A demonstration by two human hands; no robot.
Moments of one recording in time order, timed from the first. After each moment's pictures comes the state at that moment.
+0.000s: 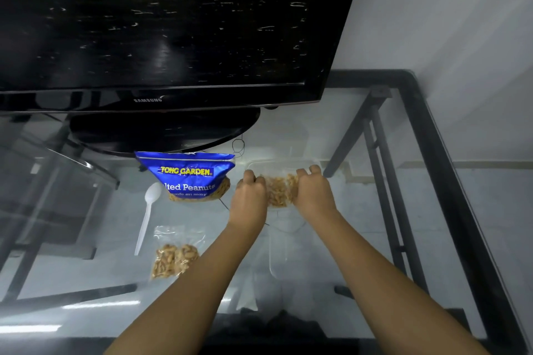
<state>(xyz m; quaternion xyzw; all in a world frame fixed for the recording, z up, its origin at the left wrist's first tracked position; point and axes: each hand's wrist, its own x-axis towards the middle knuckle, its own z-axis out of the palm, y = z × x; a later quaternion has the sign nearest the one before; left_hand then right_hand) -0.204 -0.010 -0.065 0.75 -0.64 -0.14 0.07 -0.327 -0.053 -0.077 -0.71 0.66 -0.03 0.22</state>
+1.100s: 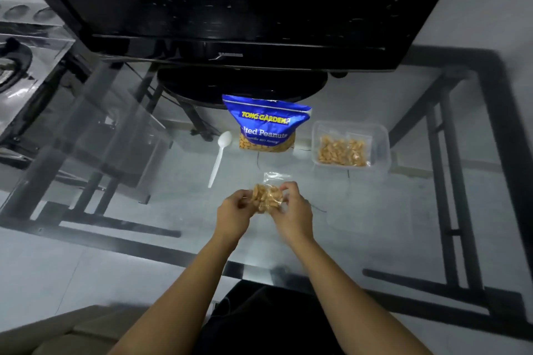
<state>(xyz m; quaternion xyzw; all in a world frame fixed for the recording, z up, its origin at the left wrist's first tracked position) -0.093 0.154 -0.090 0.79 -0.28 -0.43 0.34 -0.212 0.113 -0.099 -0.62 0.60 -0.18 0.47</state>
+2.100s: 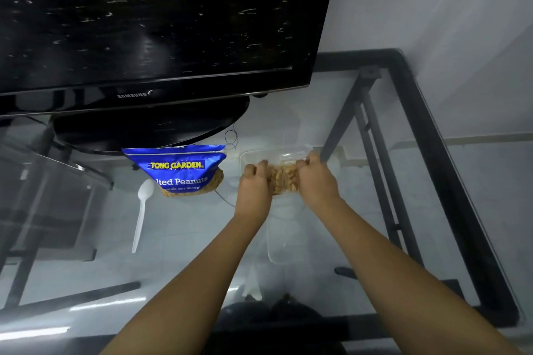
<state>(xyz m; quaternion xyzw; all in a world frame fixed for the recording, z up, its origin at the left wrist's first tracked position) -0.217 -0.011 -0.086 0.74 -0.61 -0.25 0.15 -0.344 -0.049 -0.083 -0.73 0.66 0.01 0.19</state>
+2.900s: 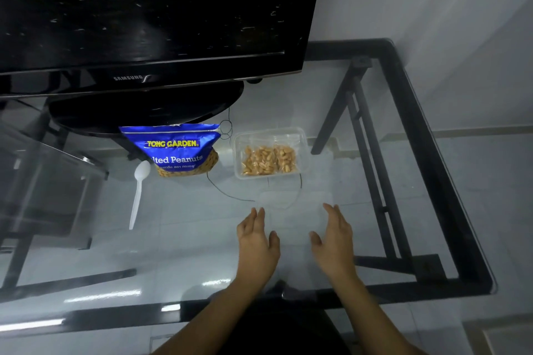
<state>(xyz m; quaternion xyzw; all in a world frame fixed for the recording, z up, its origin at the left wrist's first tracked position) -0.249 0.129 -0.098 0.75 -0.52 -0.37 0.20 -0.393 0.108 -0.105 -0.57 0.74 -0.14 0.34</state>
